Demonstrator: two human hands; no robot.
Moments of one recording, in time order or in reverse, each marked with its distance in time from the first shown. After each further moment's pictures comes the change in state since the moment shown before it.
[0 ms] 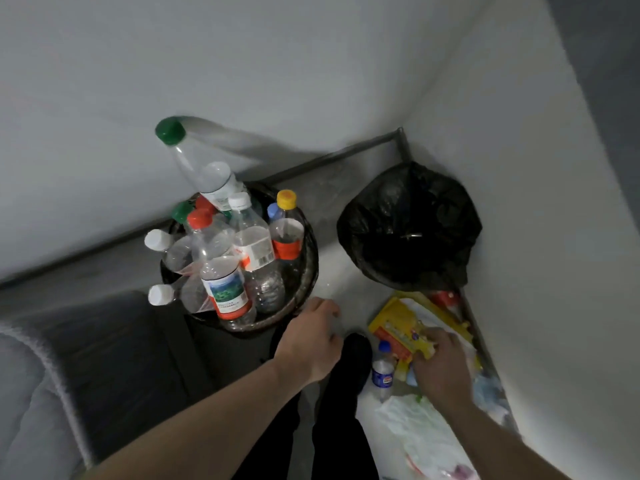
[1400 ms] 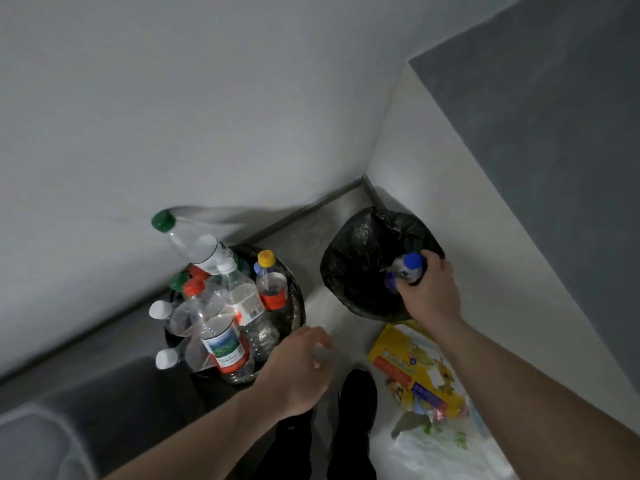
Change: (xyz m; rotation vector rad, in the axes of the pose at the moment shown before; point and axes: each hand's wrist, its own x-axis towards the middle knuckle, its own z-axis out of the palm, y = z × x) left_hand -0.024 0.061 -0.078 0.110 -0.055 0.128; right_hand 0.075 -0.120 -0.093 0.095 0.228 -0.148
